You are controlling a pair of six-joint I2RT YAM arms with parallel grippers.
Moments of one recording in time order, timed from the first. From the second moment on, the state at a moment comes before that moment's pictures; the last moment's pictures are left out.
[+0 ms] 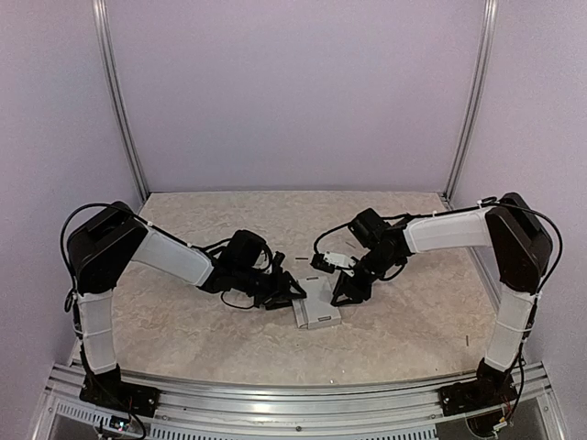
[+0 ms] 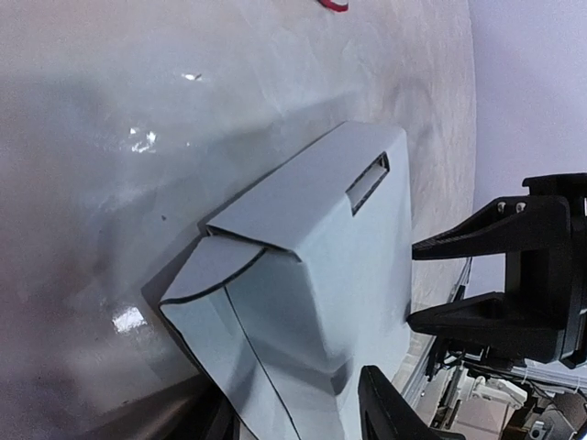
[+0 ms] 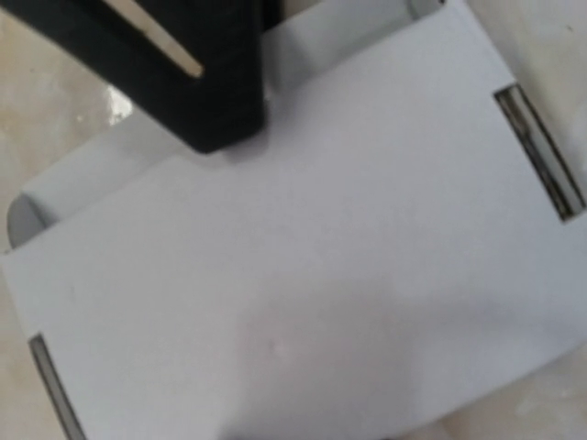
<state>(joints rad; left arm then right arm) -0.77 2.01 1.03 0.26 0.53 -0.96 0.67 1.88 1.18 -0.48 -0.47 -0.54</state>
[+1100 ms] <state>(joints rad) -0.87 2.13 1.52 -0.42 0.20 -0.66 0.72 1.92 1.18 -0.56 -0.53 -0.44</state>
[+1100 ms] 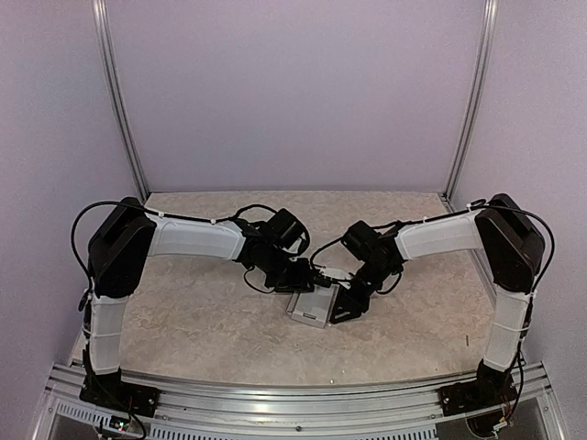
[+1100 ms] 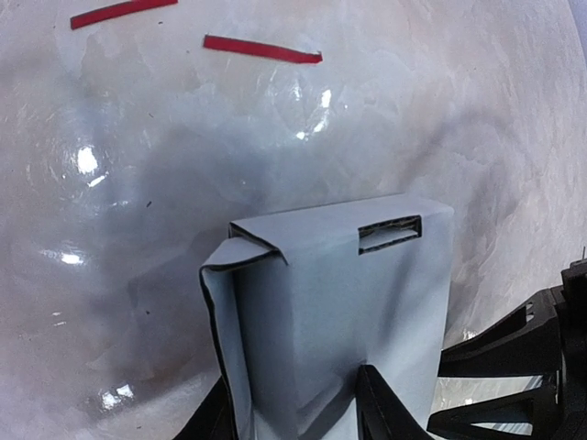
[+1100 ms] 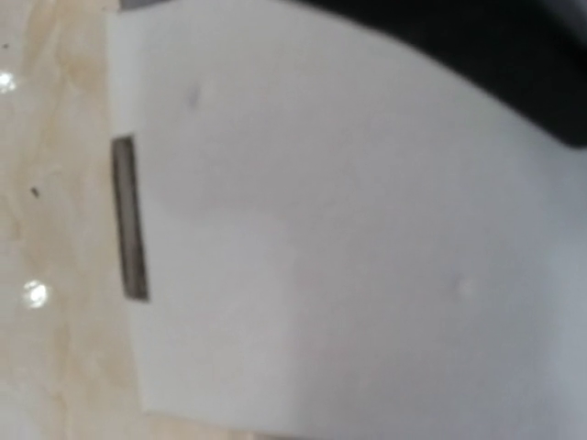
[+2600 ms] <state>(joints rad) -0.90 1.98 1.18 -0.05 -0.02 -0.71 0.75 1.85 1.08 -0.25 -0.51 -0.42</state>
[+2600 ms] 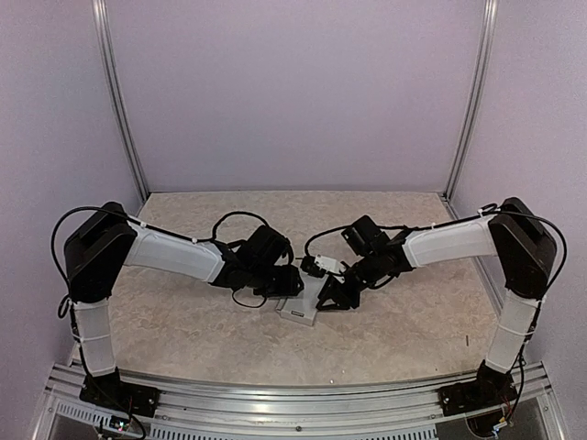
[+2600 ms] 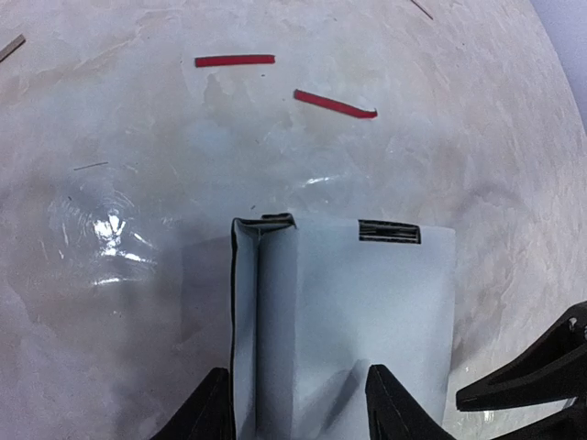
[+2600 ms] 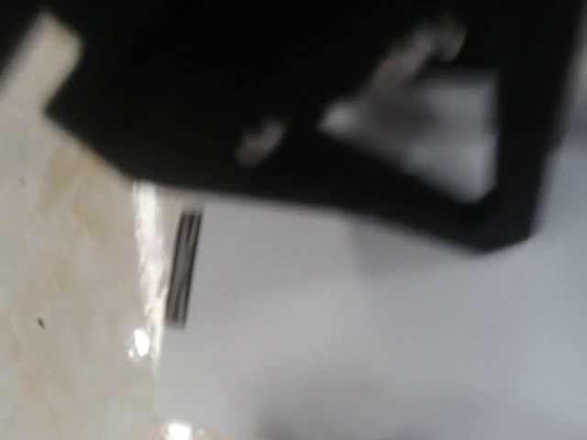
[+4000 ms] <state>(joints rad) -0.81 2.12 1.43 -0.32 0.10 -0.41 0.68 2.01 1.28 -0.41 -0.43 -0.42</state>
